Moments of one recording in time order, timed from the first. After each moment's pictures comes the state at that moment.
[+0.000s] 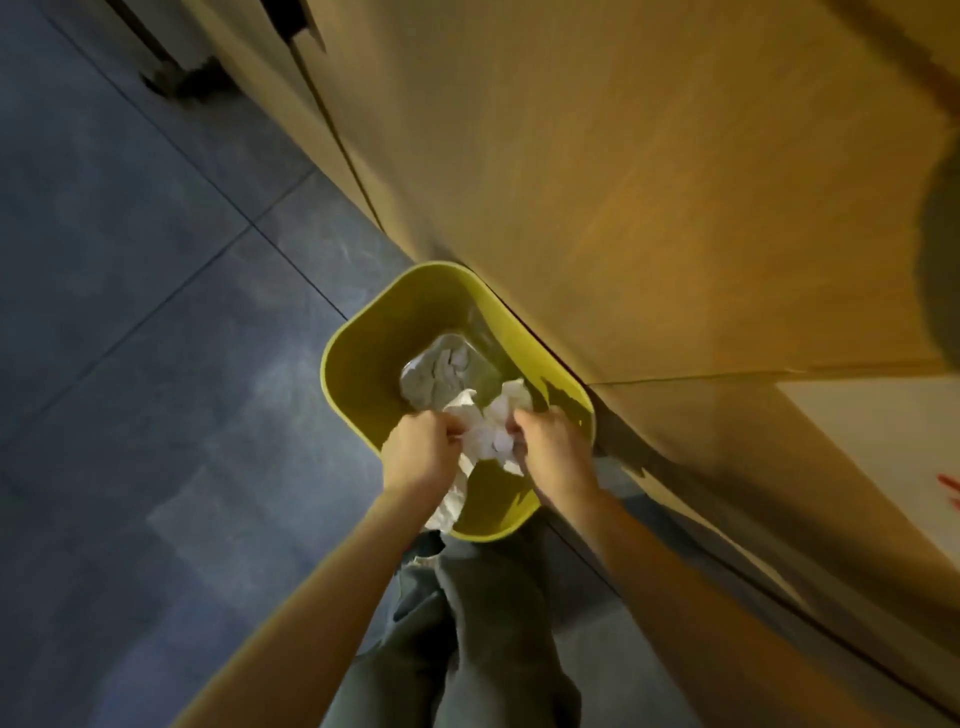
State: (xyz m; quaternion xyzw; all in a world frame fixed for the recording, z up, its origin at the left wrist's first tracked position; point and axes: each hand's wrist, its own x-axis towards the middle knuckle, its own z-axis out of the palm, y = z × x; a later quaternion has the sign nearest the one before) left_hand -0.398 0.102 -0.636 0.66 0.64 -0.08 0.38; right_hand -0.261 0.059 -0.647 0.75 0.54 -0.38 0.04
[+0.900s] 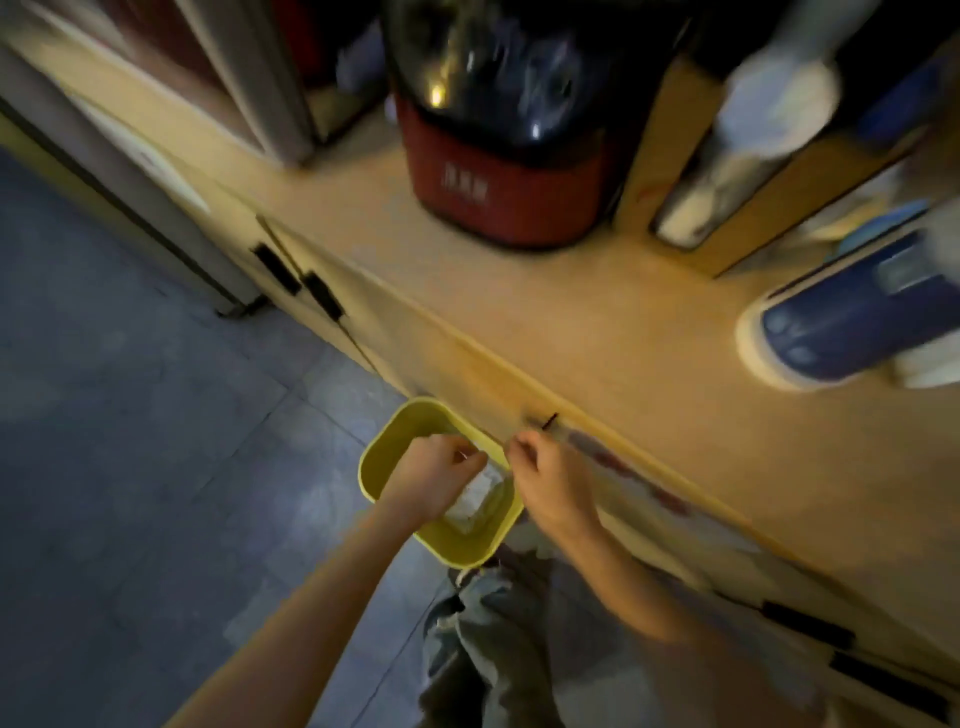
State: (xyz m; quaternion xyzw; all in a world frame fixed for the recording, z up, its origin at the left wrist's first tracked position) left_hand -0.361 0.125 -0.357 0.74 0.50 -0.08 0.44; right_hand -0.245 0.047 -0.371 0.81 0.40 -0.33 -0.28
